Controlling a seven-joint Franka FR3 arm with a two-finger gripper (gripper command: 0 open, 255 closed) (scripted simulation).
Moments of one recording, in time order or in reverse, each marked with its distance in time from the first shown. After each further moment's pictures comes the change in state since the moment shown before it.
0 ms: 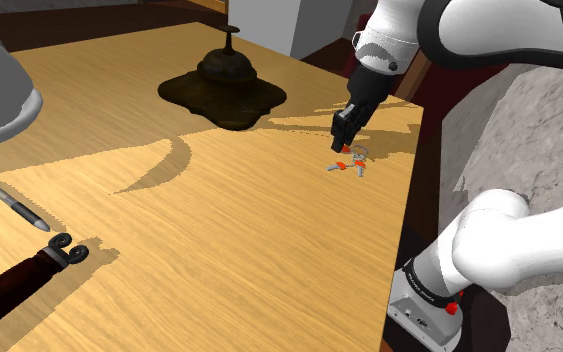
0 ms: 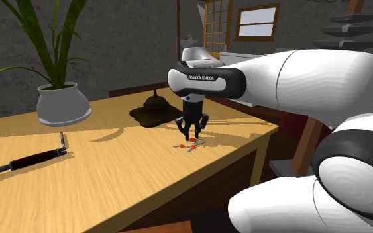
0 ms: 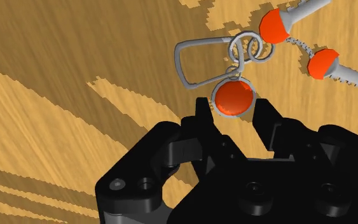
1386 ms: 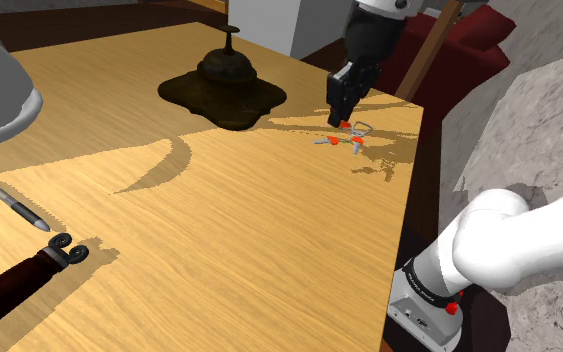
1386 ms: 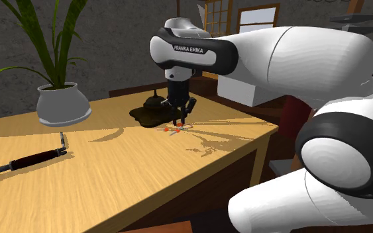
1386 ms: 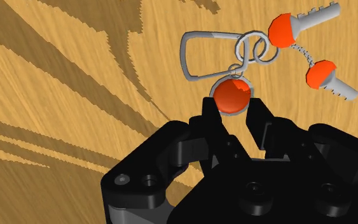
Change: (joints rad) arm 0.008 0.114 0.070 0.293 0.018 -0.186 0.107
